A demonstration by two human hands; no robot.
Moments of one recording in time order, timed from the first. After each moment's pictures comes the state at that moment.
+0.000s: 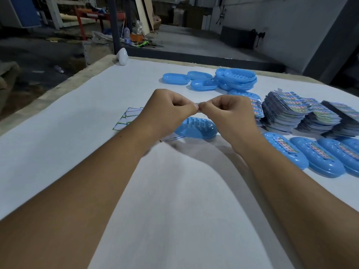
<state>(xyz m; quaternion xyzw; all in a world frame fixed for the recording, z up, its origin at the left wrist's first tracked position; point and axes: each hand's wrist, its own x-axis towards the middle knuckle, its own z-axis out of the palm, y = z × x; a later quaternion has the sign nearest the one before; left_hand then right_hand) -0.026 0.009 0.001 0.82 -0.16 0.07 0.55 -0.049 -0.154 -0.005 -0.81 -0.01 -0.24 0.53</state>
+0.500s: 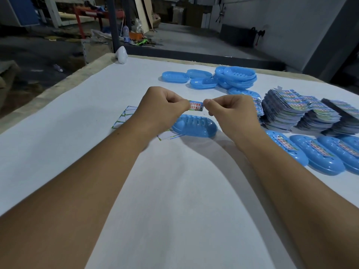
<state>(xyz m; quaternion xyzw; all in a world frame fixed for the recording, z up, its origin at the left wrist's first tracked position) -0.022 0.011 0.000 0.83 -0.09 0.08 0.54 -0.044 -0.163 -0.006 -0.84 0.04 -0.23 0.49</state>
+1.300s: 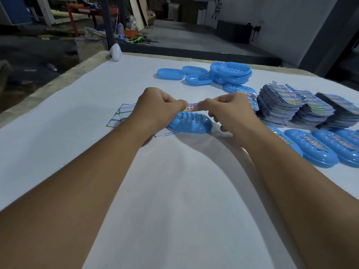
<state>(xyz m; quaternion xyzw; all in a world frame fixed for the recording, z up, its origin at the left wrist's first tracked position) -0.009 0.005 -0.010 0.85 -0.06 0.07 0.51 -0.045 -0.171 -0.002 -0.84 0.11 -0.12 0.52</state>
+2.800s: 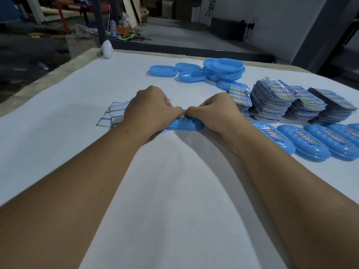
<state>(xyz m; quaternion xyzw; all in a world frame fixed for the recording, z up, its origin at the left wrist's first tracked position) -0.001 -0.006 -0.017 0.94 -0.07 0.13 0.32 -0.035 -0.164 -0.010 -0.91 0.13 -0.10 0.39</state>
